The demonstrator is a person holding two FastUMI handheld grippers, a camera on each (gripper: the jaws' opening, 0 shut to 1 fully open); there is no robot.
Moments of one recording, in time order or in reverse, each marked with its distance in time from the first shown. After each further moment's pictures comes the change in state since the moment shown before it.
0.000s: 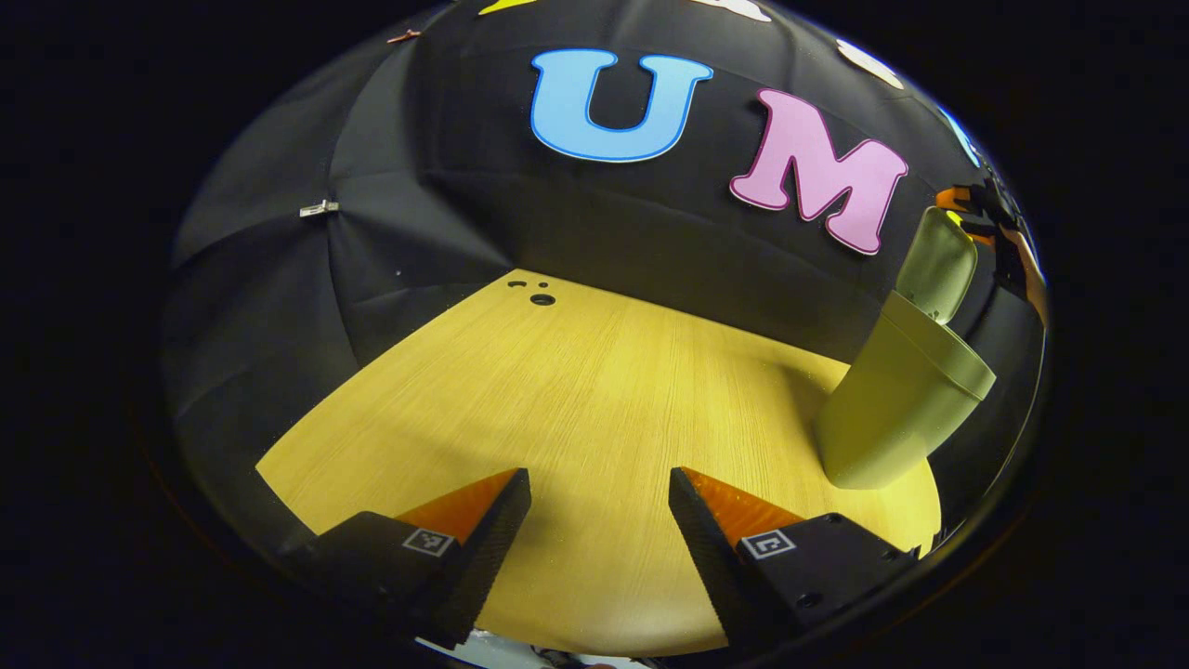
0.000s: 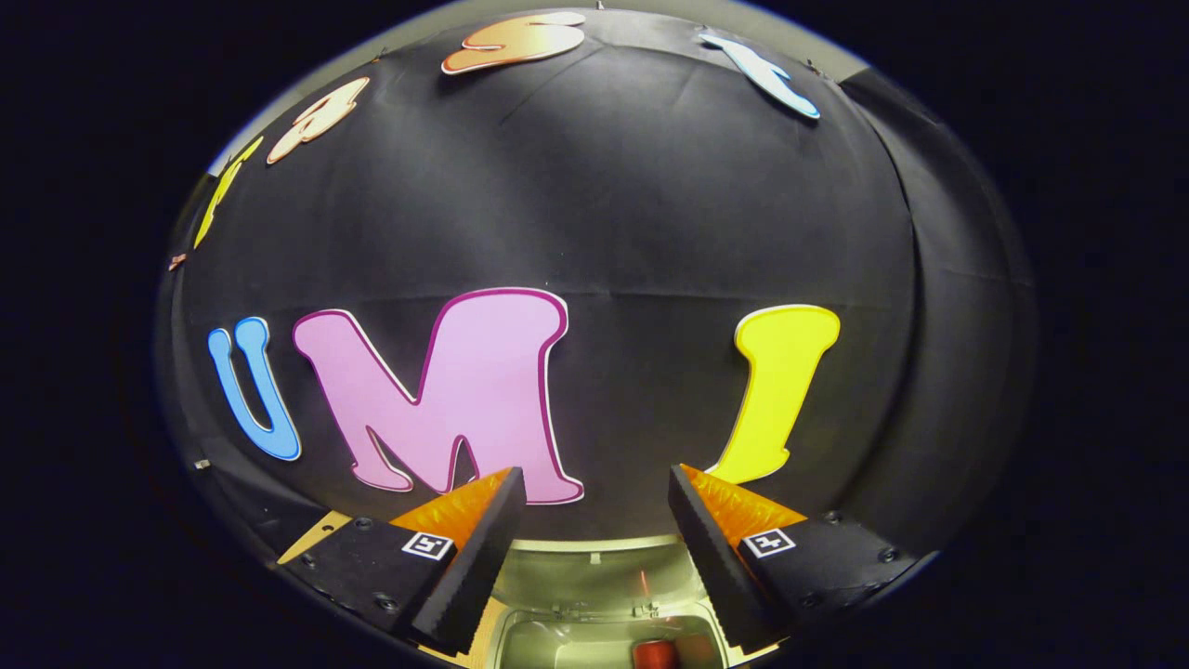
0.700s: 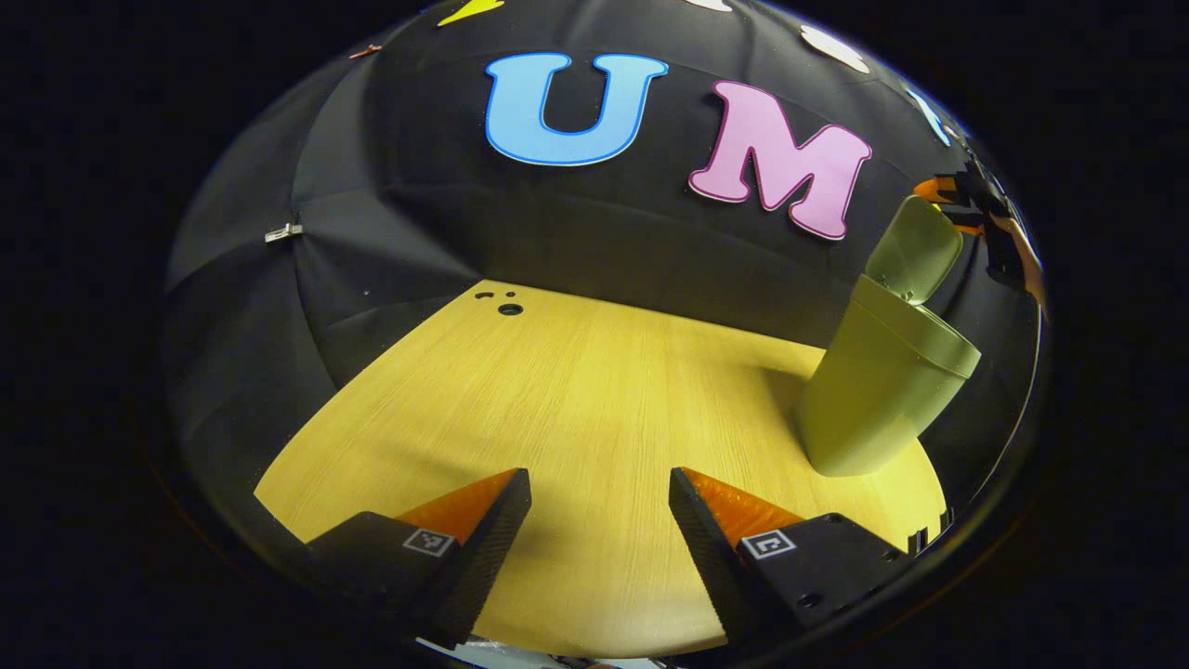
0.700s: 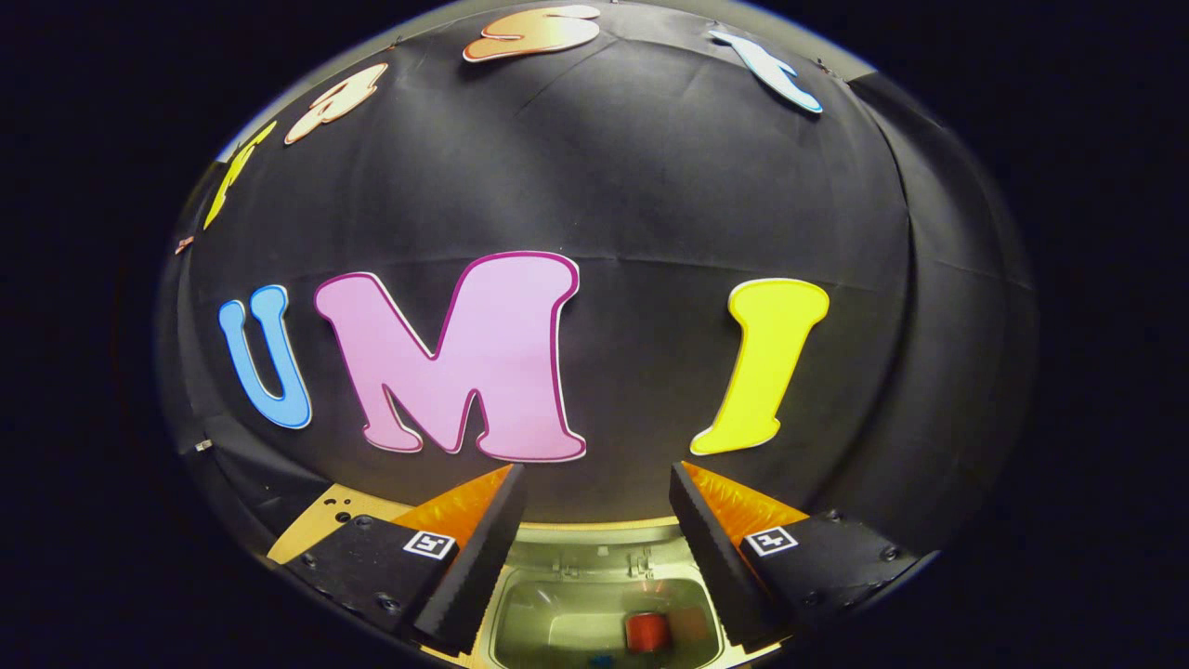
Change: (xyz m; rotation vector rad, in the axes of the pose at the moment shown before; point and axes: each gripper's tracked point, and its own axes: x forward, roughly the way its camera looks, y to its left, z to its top) left arm 0.006 -0.027 0.005 0.077 0.000 -0.095; right arm -0.049 0.001 -0.028 -0.034 0.069 0.003
